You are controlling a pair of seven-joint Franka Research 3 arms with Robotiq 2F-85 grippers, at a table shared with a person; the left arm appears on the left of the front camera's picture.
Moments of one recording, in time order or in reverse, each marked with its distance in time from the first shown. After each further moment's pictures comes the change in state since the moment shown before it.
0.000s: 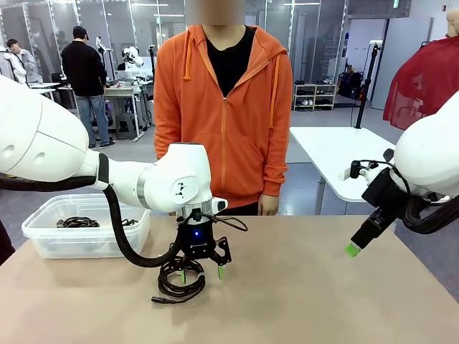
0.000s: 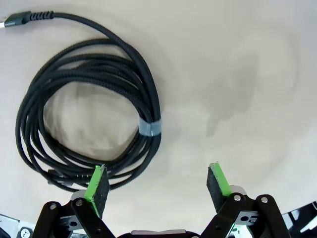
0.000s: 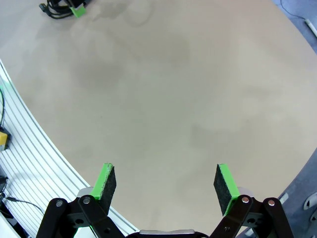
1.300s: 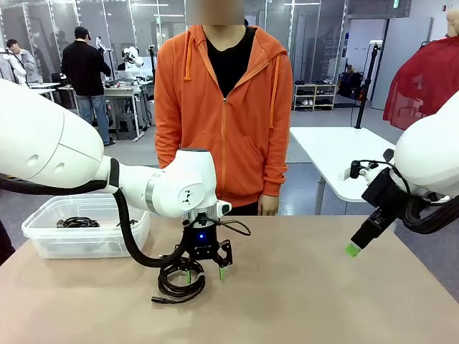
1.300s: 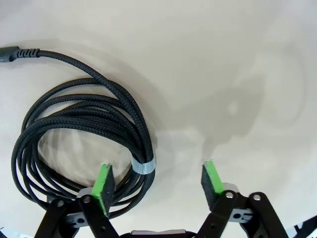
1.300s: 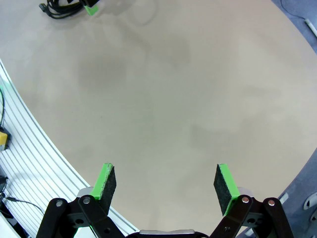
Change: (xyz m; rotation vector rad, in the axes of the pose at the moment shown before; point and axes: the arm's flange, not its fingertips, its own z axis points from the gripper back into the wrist) left arm 0.016 -0.010 -0.015 0.025 -0.048 -0.012; right arm 0.000 0.000 0.000 0.000 0.000 0.000
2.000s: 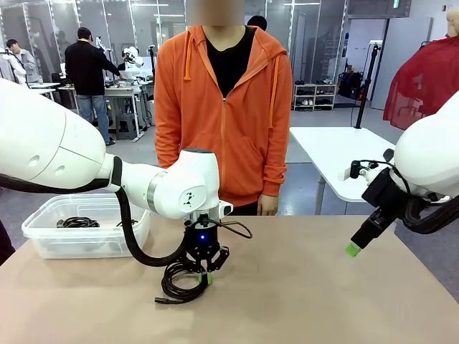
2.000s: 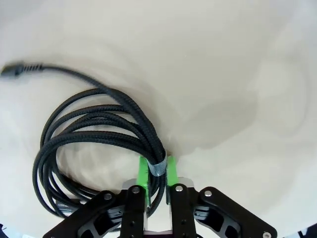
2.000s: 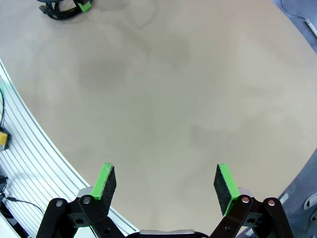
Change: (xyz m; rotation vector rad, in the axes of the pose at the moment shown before) left arm -0.002 -0.003 0.000 0.035 -0.029 -0.001; right arm 0.000 0.000 0.000 0.000 0.000 0.000
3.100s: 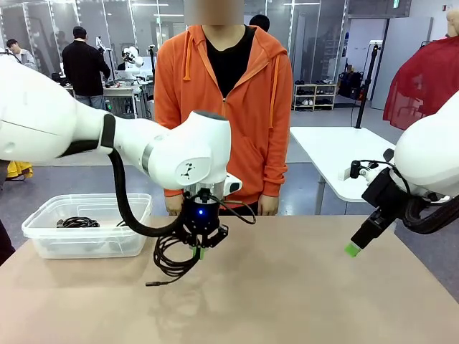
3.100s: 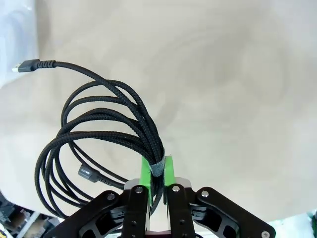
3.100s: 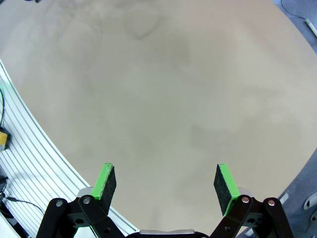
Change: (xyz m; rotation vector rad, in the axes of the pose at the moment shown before) left arm -0.049 -0.008 0.101 0.145 -0.154 -0.163; right arm 0.000 0.000 0.000 0.000 0.000 0.000
